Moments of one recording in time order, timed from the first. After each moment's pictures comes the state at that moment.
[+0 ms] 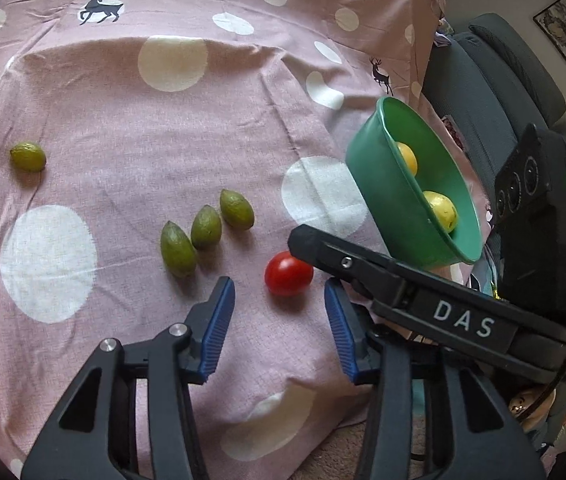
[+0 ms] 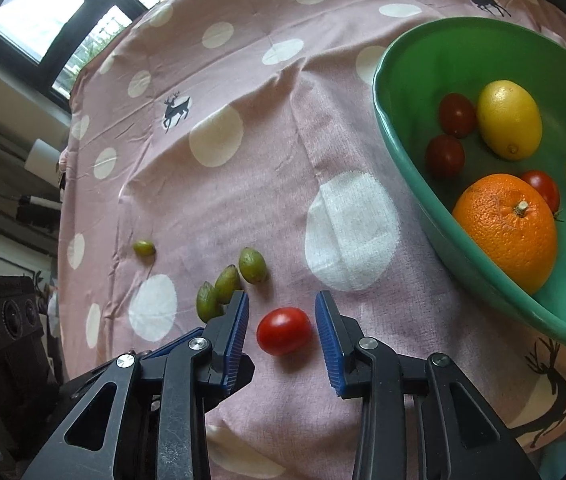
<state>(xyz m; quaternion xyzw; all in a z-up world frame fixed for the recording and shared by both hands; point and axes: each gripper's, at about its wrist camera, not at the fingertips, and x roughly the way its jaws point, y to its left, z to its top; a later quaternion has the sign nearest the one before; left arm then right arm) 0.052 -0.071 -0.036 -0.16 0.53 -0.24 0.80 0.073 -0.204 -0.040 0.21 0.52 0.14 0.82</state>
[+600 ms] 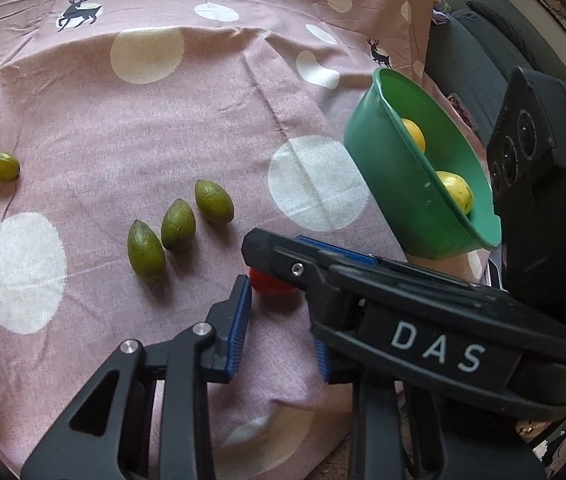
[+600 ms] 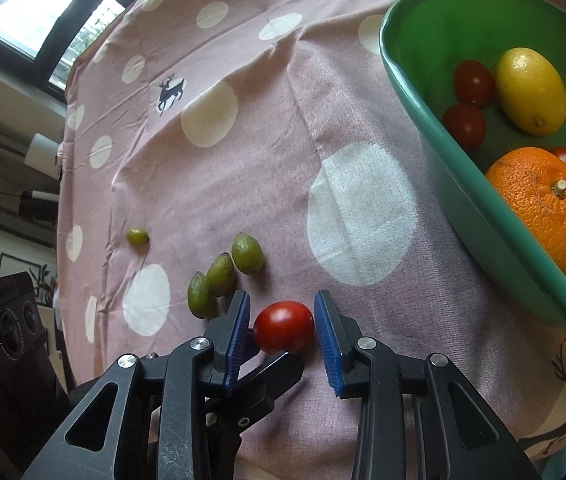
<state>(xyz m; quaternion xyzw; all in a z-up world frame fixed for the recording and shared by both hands) 0.058 -0.097 -0.048 -0.12 0.54 -0.23 0.80 0.081 -0.202 -0.056 0.22 0.54 0.15 0.79</state>
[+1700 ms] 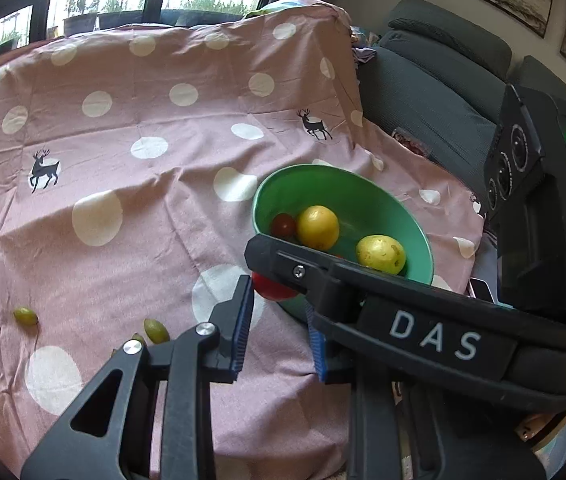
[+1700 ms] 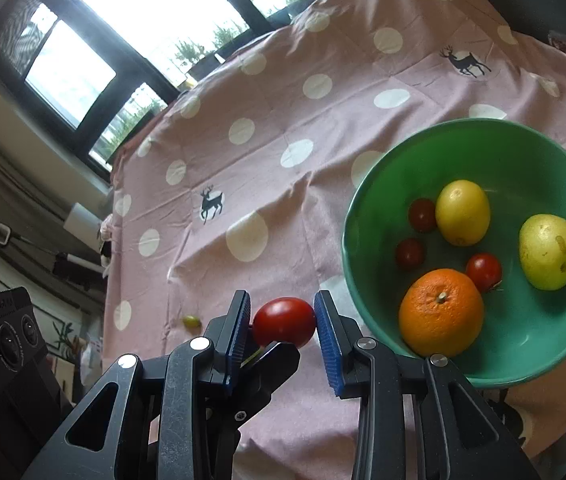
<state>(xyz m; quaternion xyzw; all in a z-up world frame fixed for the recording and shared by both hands) 0.041 -0.154 0.042 -0.03 0.39 -0.27 0.88 0.051 -0.264 0.023 0.28 0.38 0.15 0.87</state>
